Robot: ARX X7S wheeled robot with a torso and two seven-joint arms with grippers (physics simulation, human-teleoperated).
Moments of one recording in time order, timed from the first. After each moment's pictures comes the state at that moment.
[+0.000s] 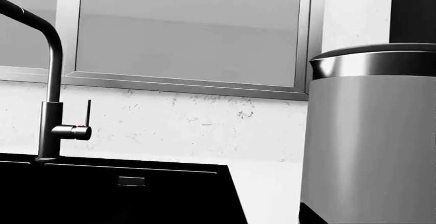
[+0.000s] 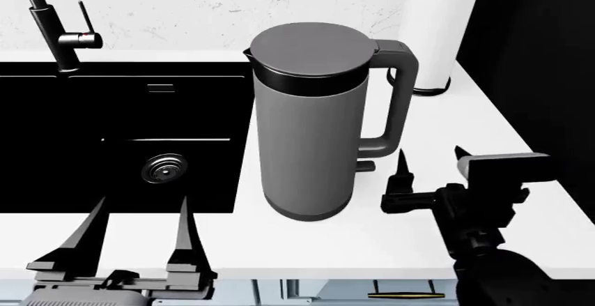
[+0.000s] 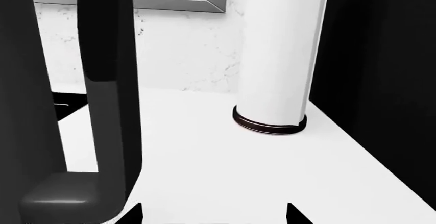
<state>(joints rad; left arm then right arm) 0.26 -0.35 0.13 0.68 -0.28 0.02 -0.29 0.30 0.41 -0.09 -0.46 0.47 0.65 0.26</state>
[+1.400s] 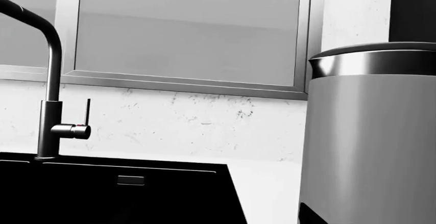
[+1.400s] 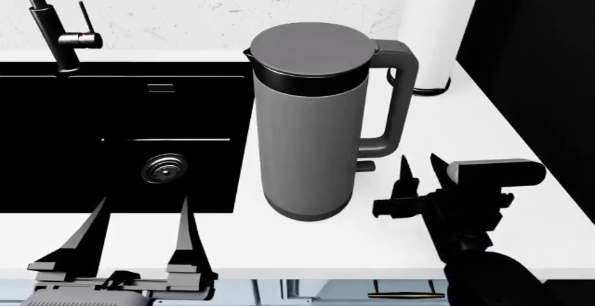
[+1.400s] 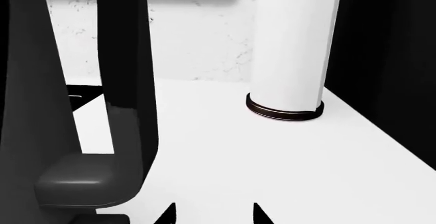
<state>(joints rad) 0.26 -0.37 0.15 0.68 -0.29 0.03 -0.31 0.29 0.40 -0.12 -0.41 0.50 0.62 0.25</state>
